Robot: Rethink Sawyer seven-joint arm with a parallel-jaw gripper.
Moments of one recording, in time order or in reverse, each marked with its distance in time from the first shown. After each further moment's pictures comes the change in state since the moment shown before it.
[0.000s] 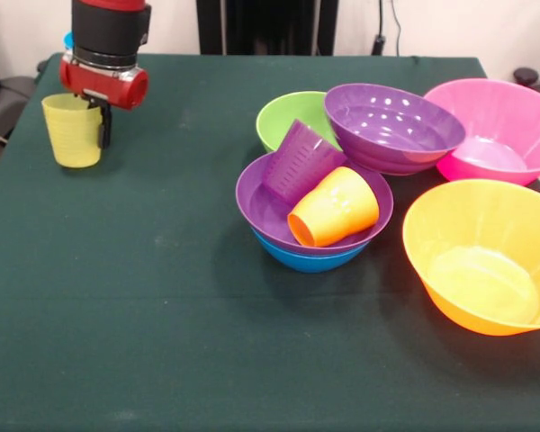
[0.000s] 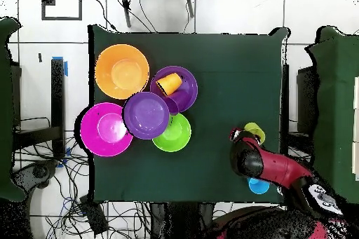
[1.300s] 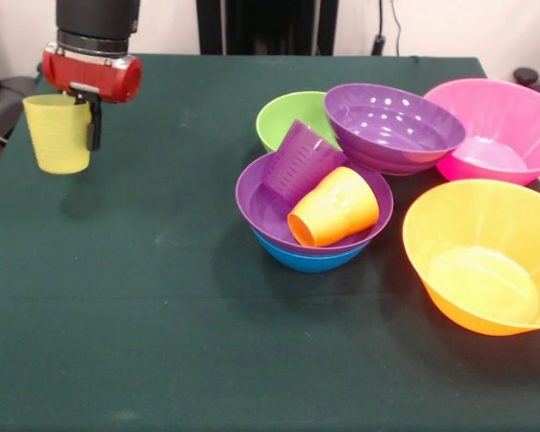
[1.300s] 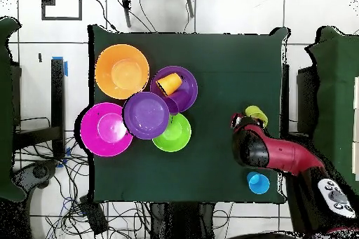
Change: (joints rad) arm -0.063 -0.125 0.166 -0.026 -0.101 0.115 0.000
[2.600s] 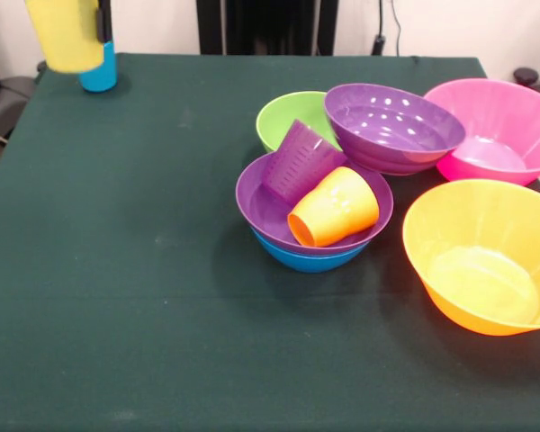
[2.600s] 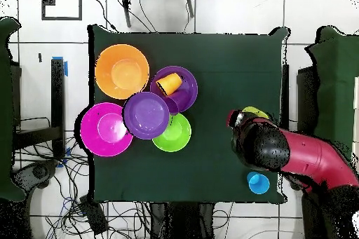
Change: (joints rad) arm -0.081 -0.371 0.213 0.140 0.140 0.425 0.000
